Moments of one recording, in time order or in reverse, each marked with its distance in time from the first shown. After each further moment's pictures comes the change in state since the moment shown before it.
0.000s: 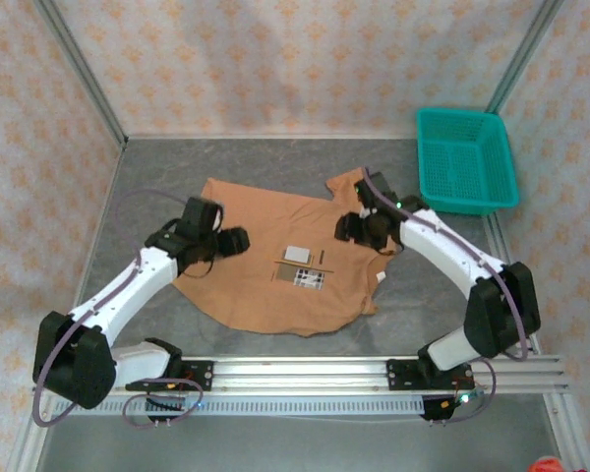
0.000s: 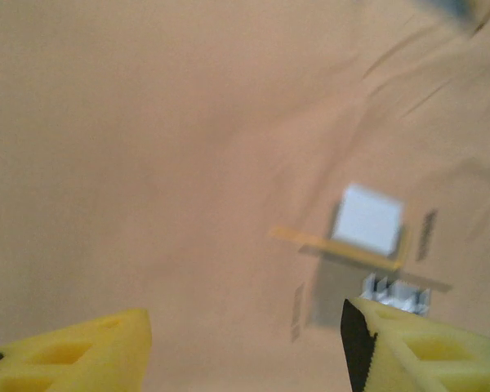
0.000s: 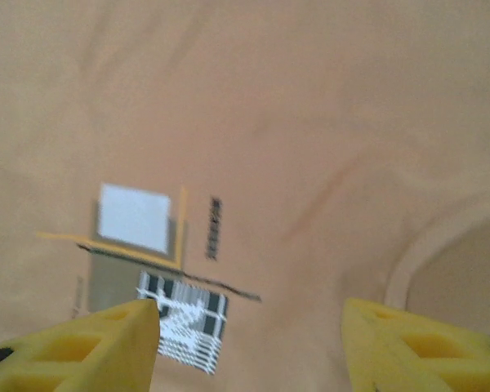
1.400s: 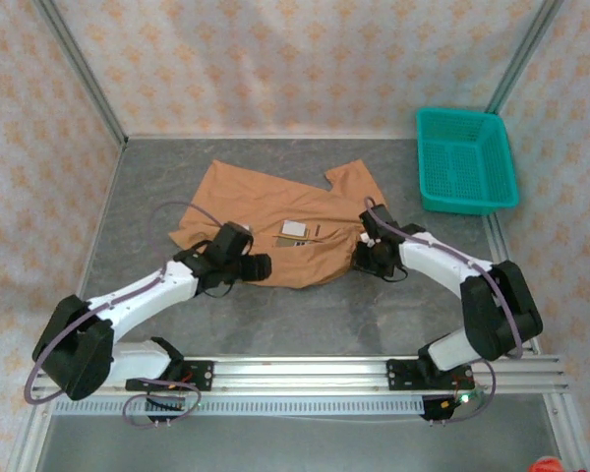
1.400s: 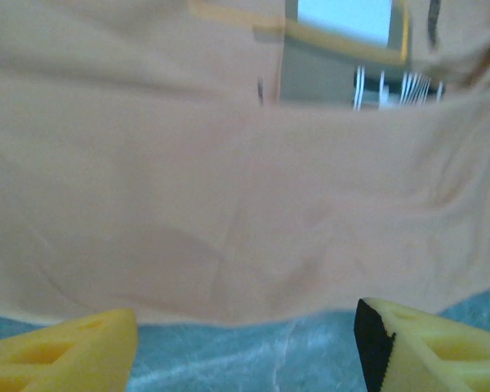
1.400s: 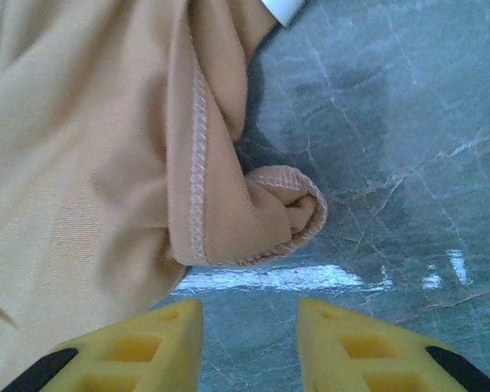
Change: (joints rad) left arm -0.259 0.062 -0.108 0.149 -0.106 -0.011; right arm -0.040 0.005 -0.263 0.160 0.013 0.045
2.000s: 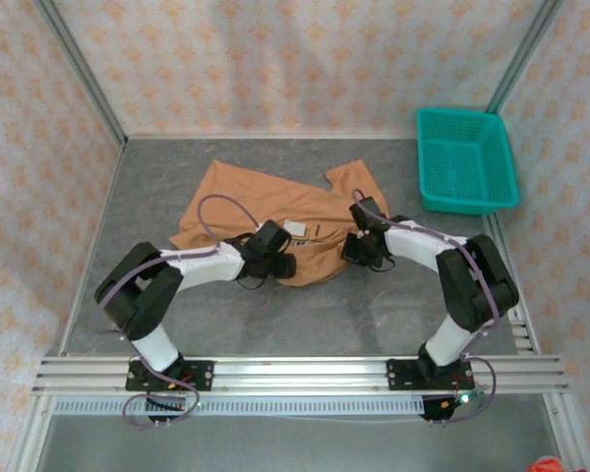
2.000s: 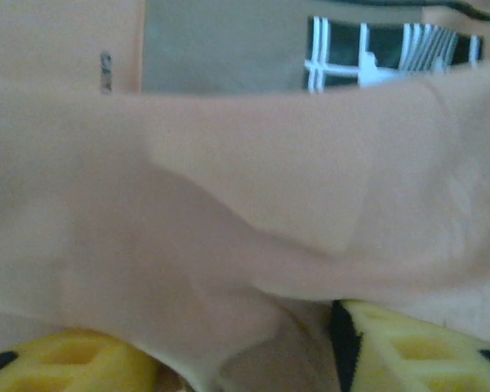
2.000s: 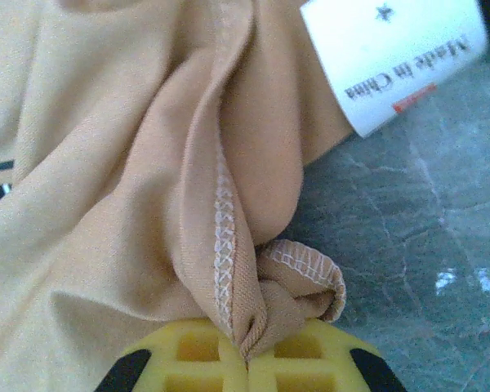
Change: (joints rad) left arm -0.076 0.426 0.195 0.139 -0.016 -0.057; right arm 0.000 0.187 0.093 0.106 -0.019 0.004
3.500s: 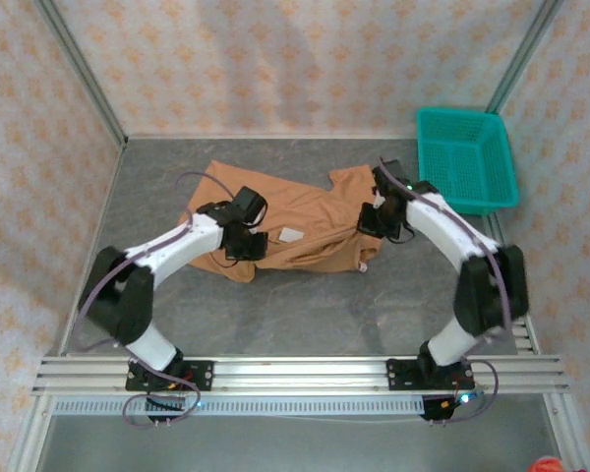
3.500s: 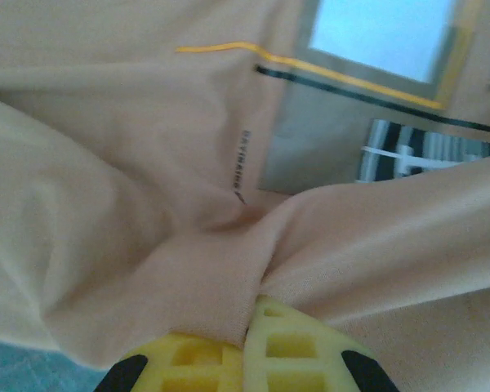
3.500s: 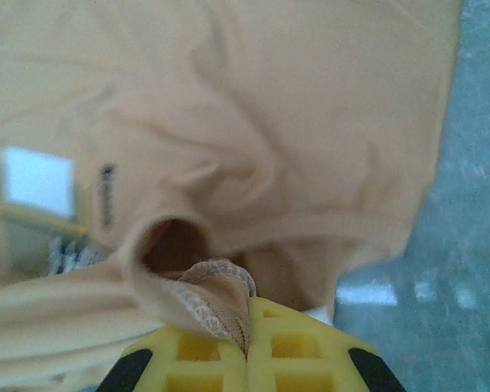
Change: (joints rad) left arm 0.193 -0.044 0.241 -0.487 0.084 0.206; right arm -0.148 0.035 0.335 -0.335 -0.056 -0.163
